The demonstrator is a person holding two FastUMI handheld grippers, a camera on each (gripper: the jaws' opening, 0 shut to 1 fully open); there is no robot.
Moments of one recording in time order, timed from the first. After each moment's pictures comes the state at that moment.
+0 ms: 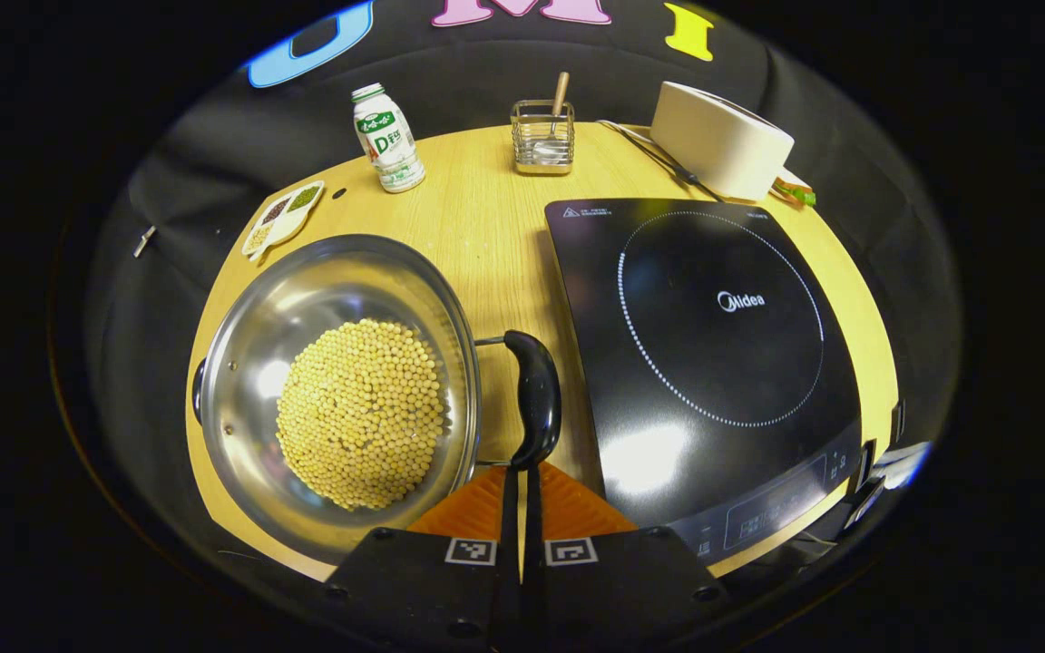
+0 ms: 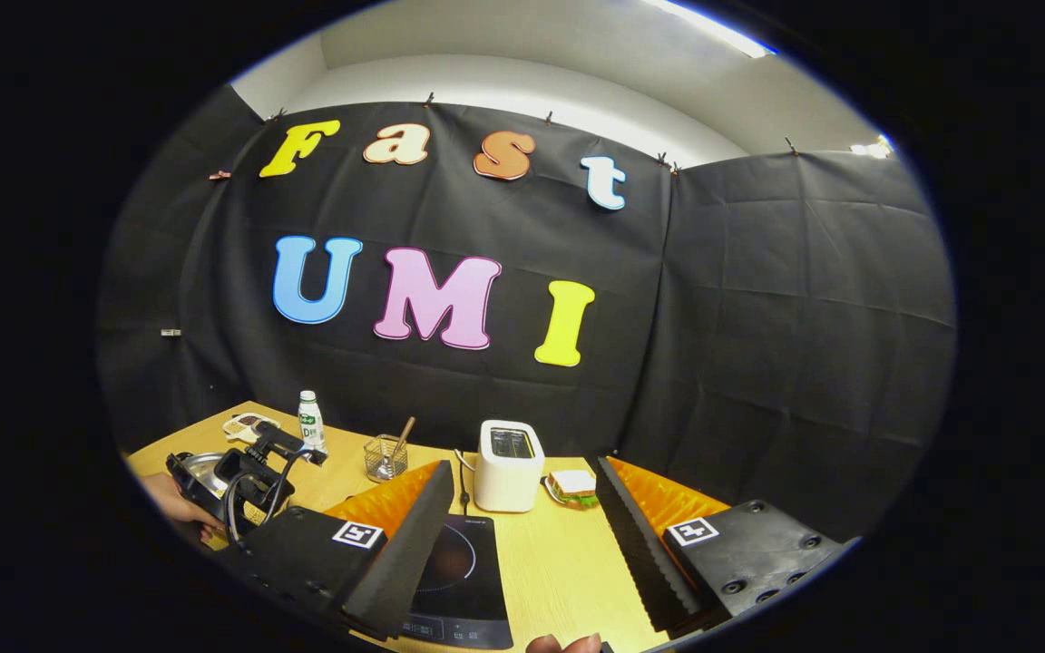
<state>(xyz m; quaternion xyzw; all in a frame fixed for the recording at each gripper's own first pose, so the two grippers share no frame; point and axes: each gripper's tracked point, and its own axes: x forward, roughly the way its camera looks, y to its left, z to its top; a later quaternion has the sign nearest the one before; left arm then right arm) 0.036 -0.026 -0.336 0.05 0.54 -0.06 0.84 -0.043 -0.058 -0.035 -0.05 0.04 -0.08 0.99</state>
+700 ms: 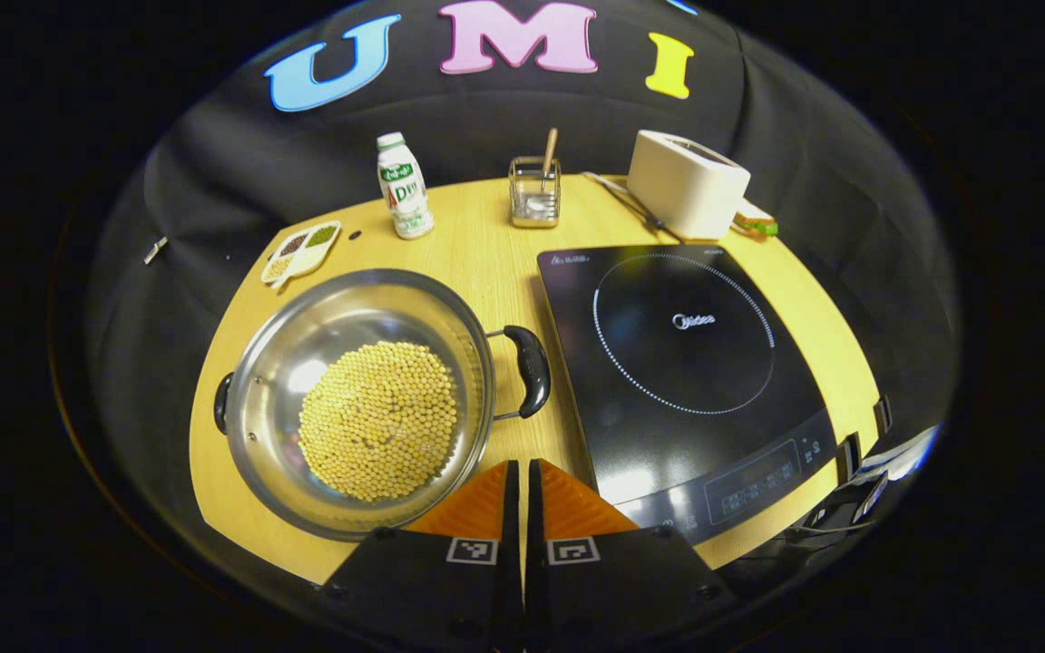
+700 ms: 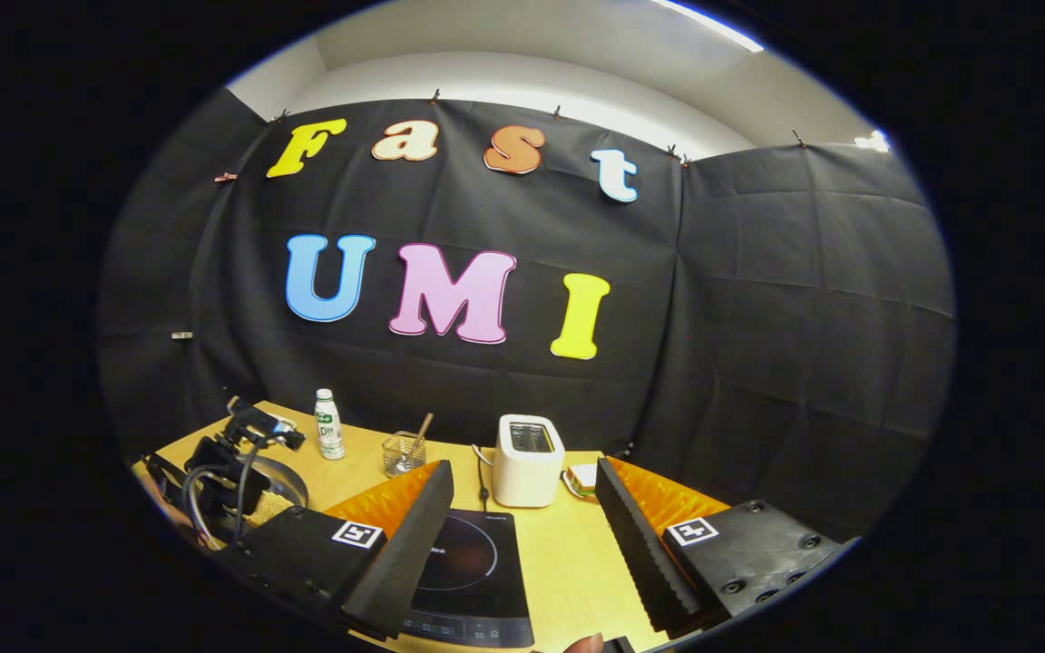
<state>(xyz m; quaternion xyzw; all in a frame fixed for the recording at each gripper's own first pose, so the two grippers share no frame) 0.006 -0.013 -0.279 0.03 0.44 -0.09 0.89 -0.033 -0.025 -0.048 -0.04 0.06 -0.05 1.00</state>
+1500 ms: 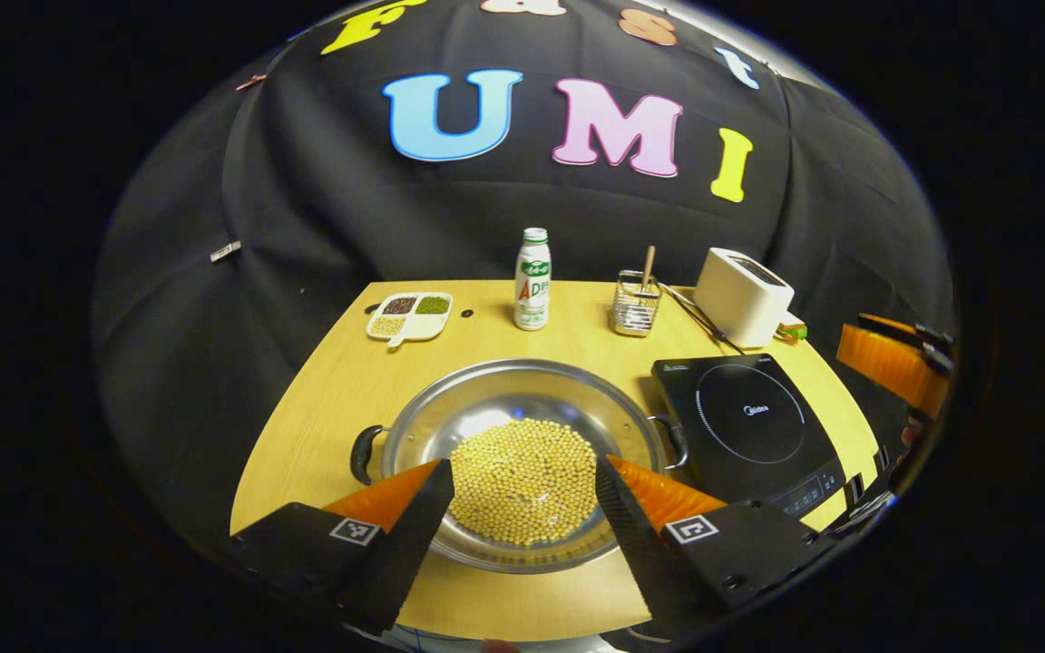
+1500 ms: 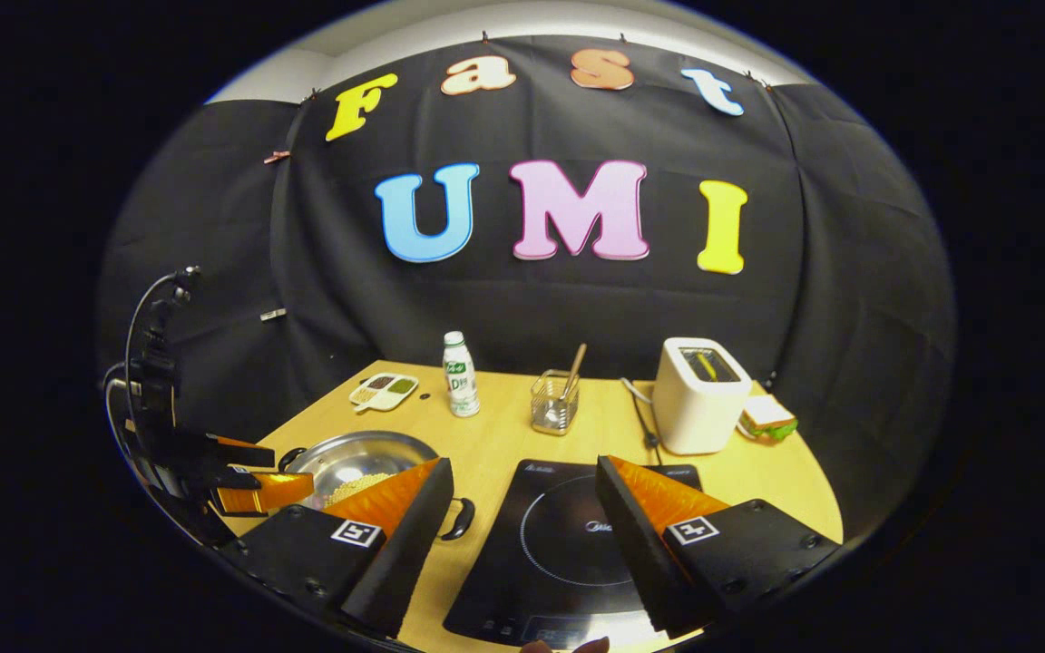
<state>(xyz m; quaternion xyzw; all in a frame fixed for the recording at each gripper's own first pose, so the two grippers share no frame) 0.027 0.157 -0.219 -0.02 0.32 -0.03 0.95 0.026 0.154 -0.159 0.04 0.22 0.12 0.97</state>
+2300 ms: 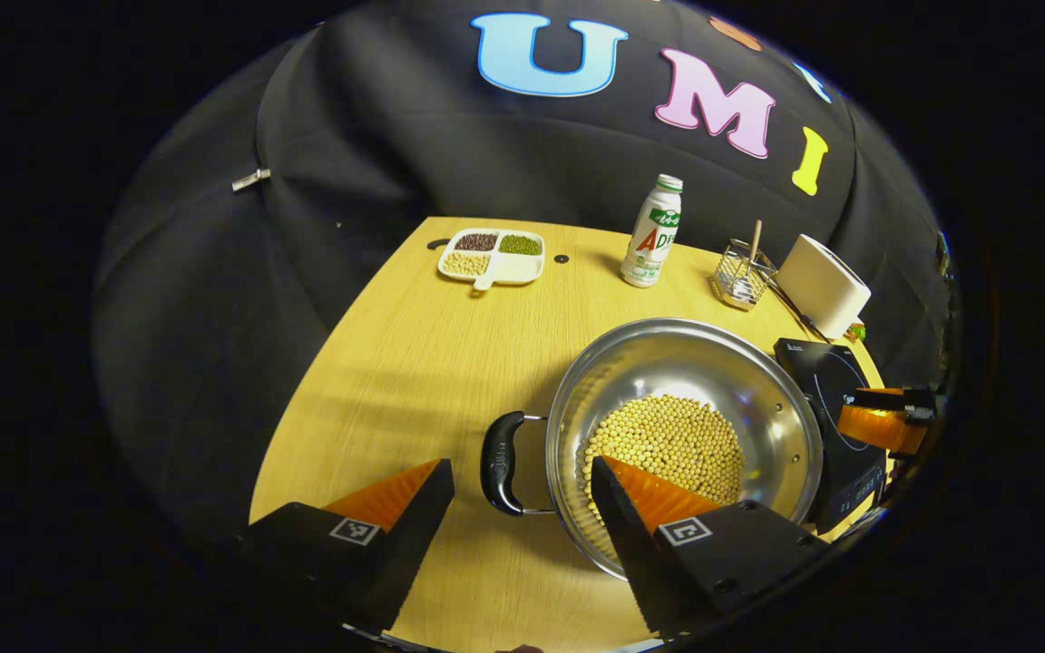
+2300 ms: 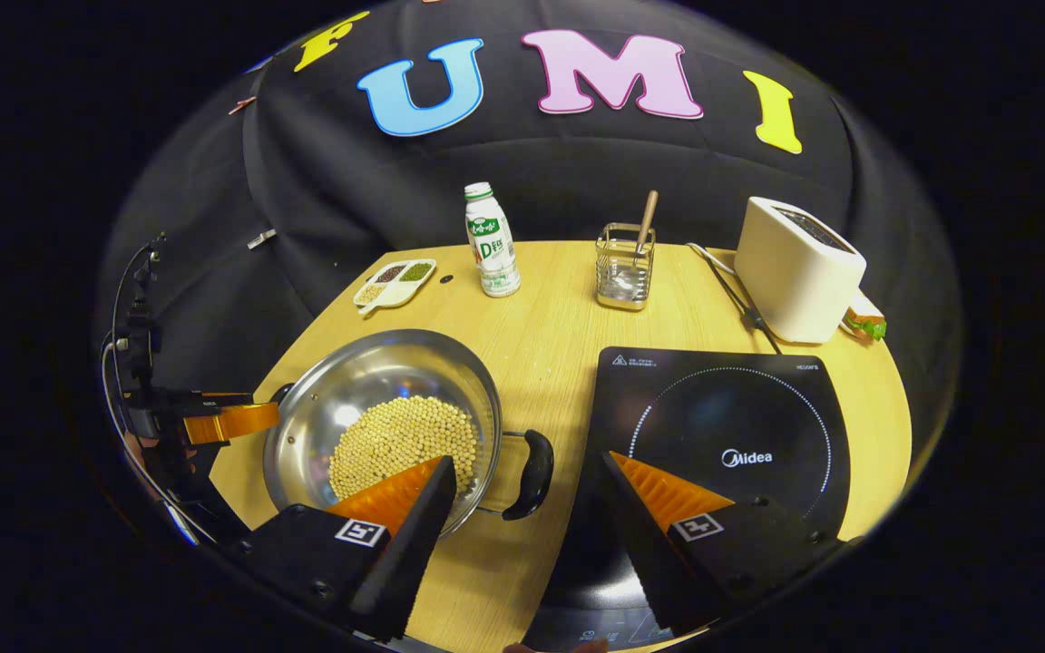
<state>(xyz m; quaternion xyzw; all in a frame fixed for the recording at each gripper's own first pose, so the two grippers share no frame) 0.071 0.287 -0.309 -0.06 0.40 0.00 0.92 0.044 0.234 -0.297 0.05 0.40 0.13 0.90</state>
